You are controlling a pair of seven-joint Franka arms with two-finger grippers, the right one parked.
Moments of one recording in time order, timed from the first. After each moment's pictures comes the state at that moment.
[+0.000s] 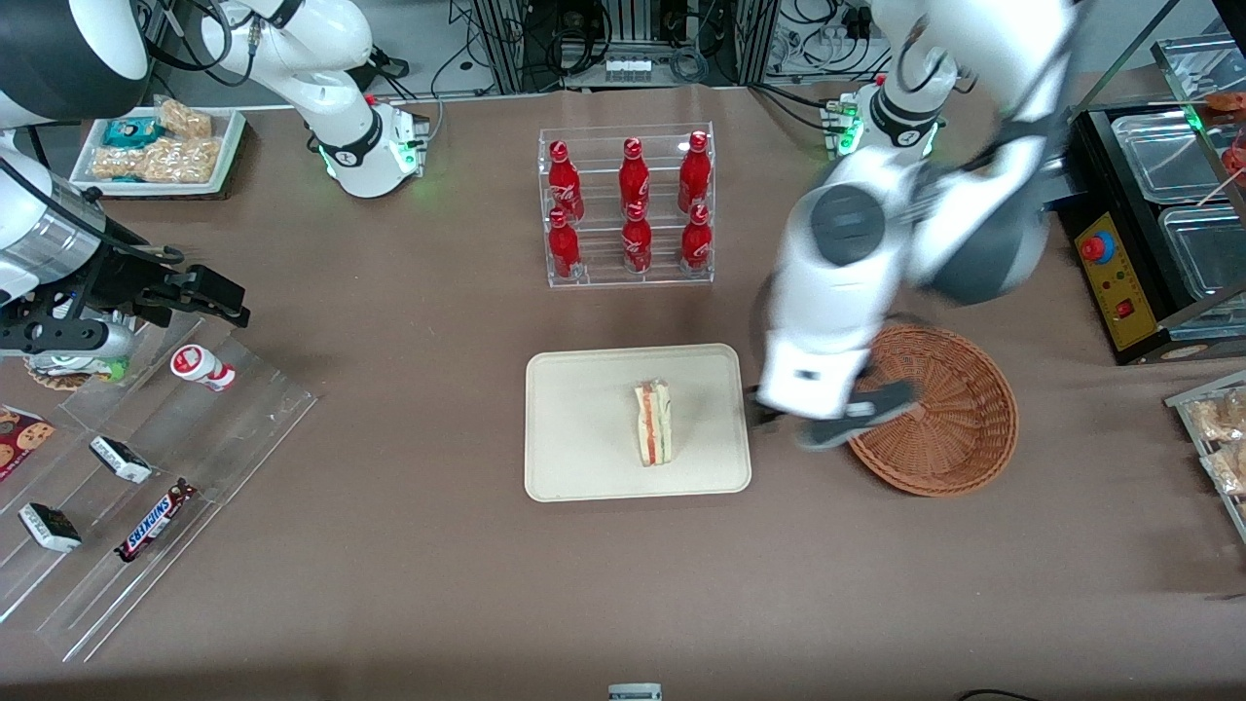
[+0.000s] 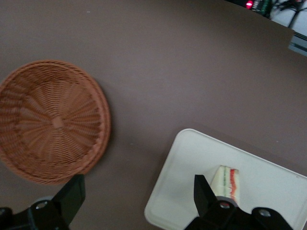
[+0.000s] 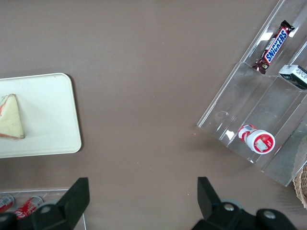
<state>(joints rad) -0.27 0.33 -0.16 -1.42 0.15 1.77 -0.90</state>
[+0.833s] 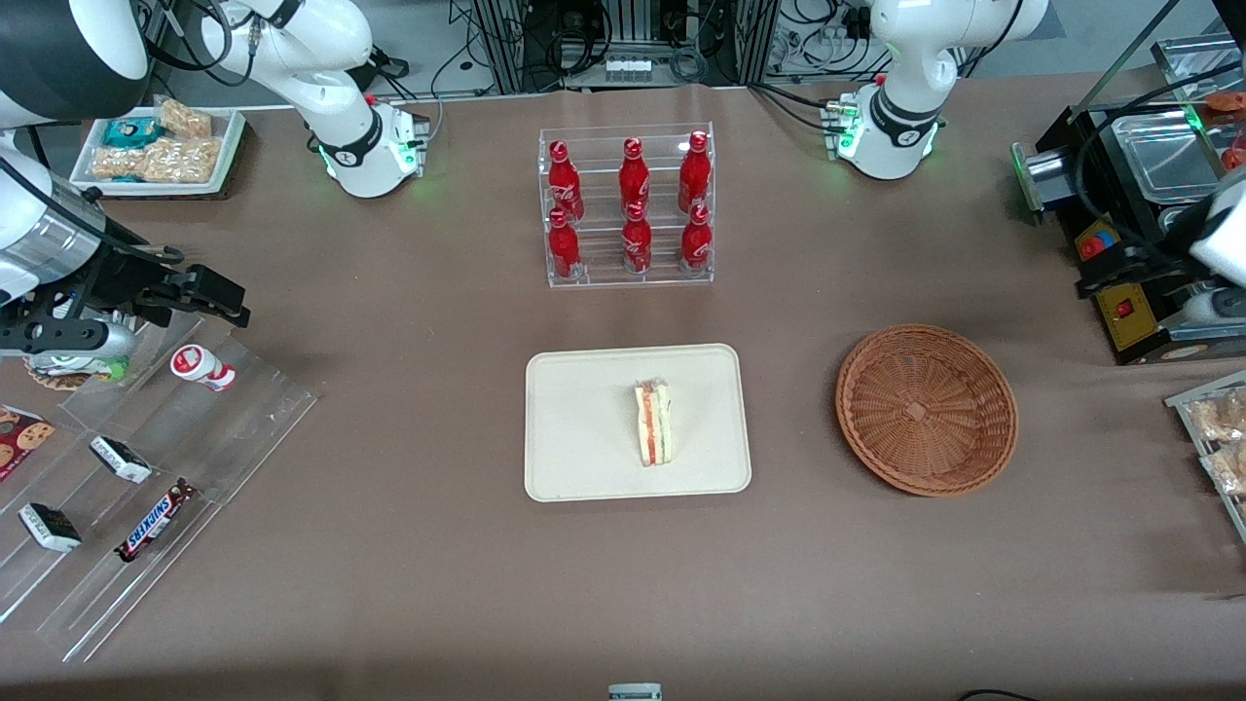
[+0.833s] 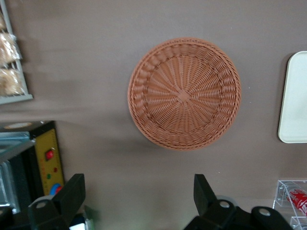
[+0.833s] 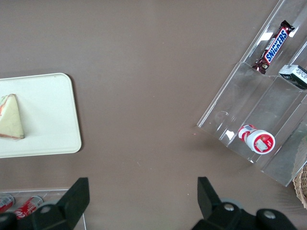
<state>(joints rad) 0.01 -0.07 0.10 -1.77 0.00 1.65 0.10</state>
